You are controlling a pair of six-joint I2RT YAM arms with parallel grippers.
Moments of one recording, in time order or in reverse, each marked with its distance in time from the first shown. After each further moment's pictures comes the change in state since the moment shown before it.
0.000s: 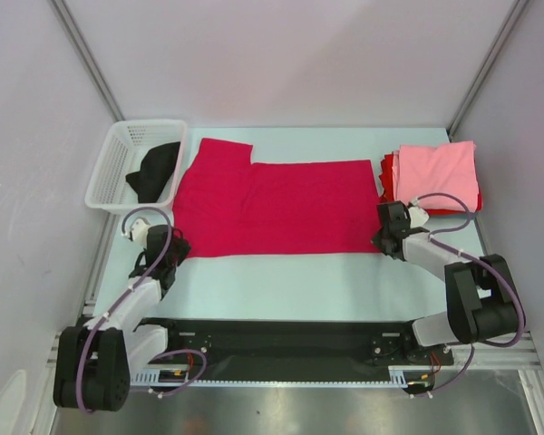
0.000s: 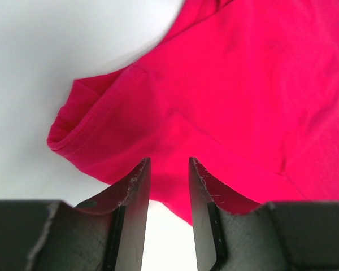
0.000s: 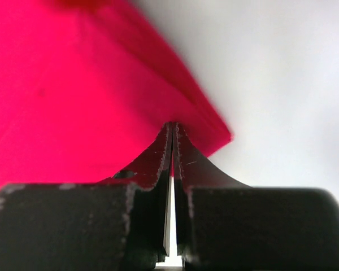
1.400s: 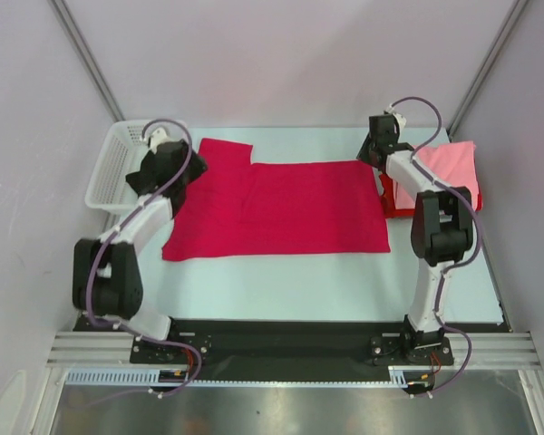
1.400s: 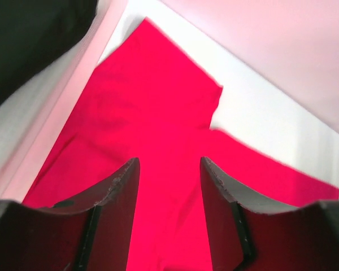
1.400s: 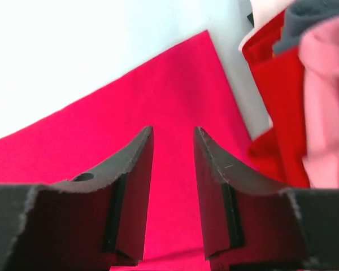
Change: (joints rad) left arm -0.064 0.518 0.684 0.079 0.075 0.246; right arm -0.081 0.594 0.974 -0.084 -0.094 -0.390
